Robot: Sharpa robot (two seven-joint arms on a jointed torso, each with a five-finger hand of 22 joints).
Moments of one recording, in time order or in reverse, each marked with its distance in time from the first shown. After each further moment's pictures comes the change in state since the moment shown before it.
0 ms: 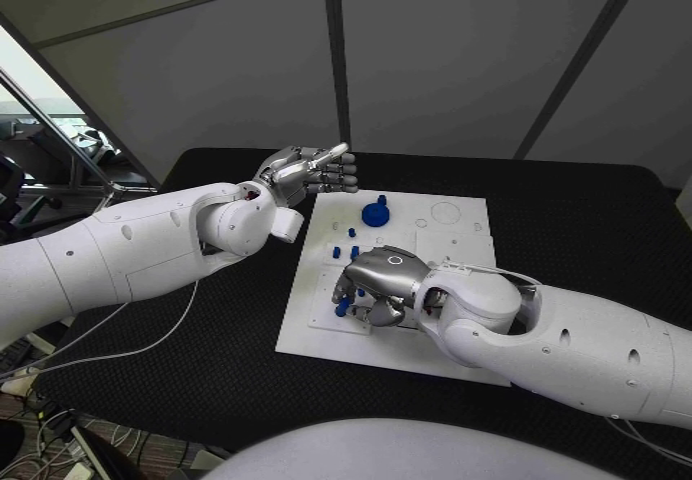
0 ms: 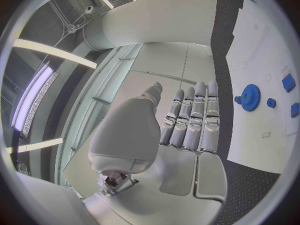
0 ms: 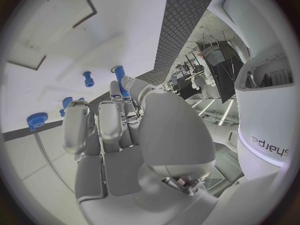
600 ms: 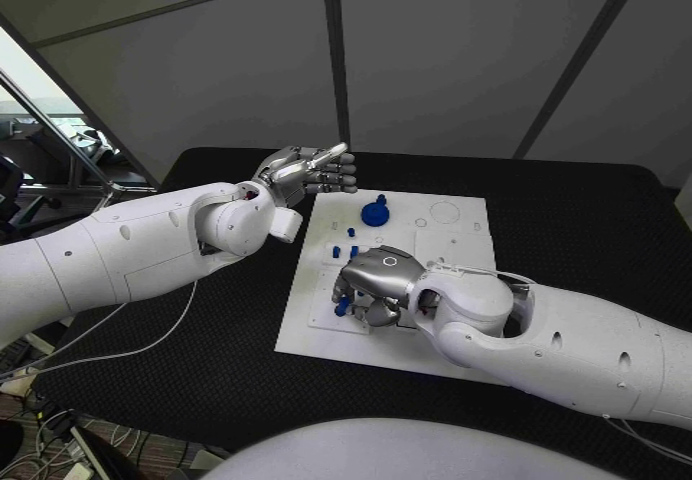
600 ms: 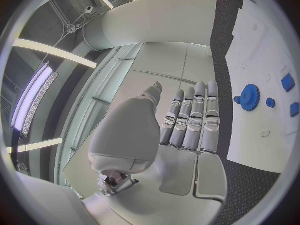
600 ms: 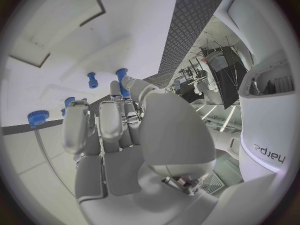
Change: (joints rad) left arm 0.000 -0.002 0.000 0.001 -0.001 0.002 -0.003; left_hand 0.000 0.000 -0.003 0.003 0.000 0.000 0.000 0.000 0.000 -0.007 0.000 0.004 0.000 0.000 0.000 0.000 0.001 0.000 0.000 0.000 0.000 -0.002; right arm -0.003 0.019 -0.003 -0.007 -0.058 0.019 -0.041; right_hand -0.011 0.000 0.000 0.000 0.004 0.003 -0.004 -0.002 0.000 0.000 0.000 -0.004 0.001 0.000 0.000 0.000 -0.003 0.000 0.000 0.000 0.000 0.000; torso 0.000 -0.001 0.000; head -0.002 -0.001
